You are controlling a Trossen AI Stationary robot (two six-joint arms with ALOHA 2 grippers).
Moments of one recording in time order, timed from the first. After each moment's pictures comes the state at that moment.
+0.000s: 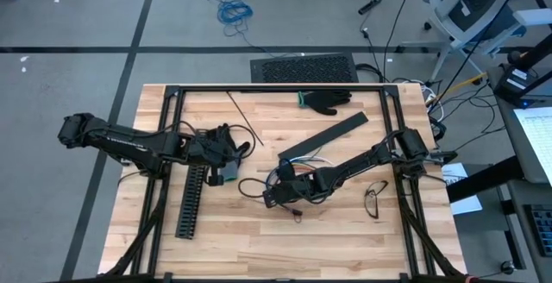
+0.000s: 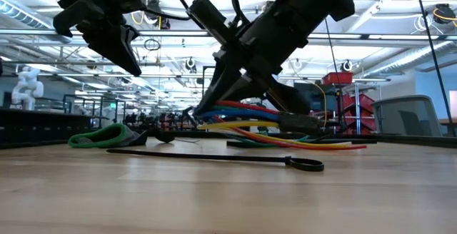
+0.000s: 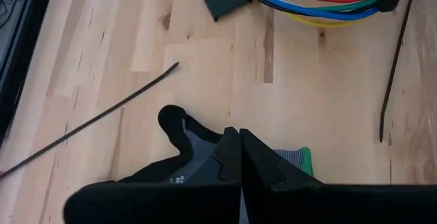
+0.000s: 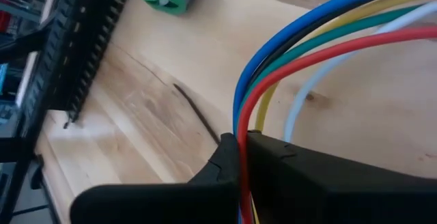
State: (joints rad) left arm -0.11 1.06 0.71 -0.59 -0.27 -0.01; right arm 0.27 1.98 1.23 -0.07 0.28 1.33
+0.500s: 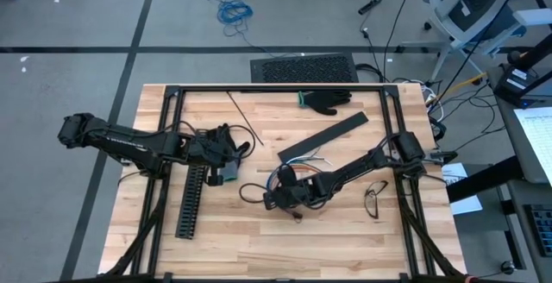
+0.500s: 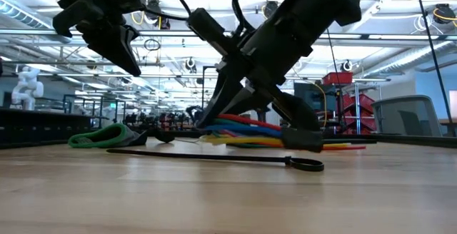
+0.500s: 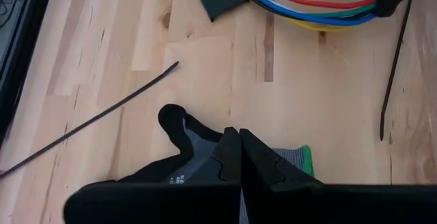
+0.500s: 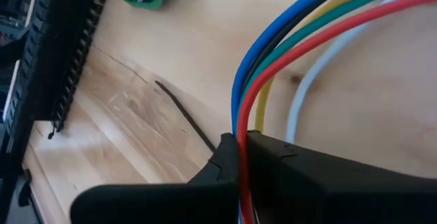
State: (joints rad) left arm -0.11 1.06 0.71 -0.59 -0.26 -0.01; right arm 0.29 2.02 1.23 -0.07 0.33 1.42
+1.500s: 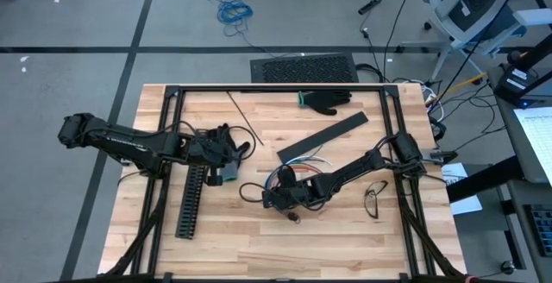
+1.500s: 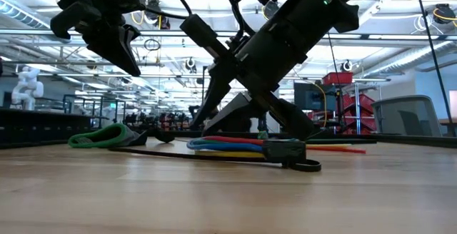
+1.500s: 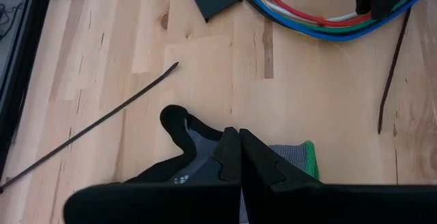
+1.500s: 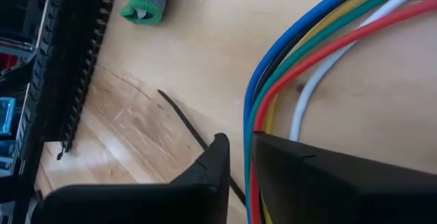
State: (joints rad) left arm -0.11 1.06 0.71 -0.59 -0.26 0.03; right arm 0.29 2.05 1.23 -0.02 0.37 1.47
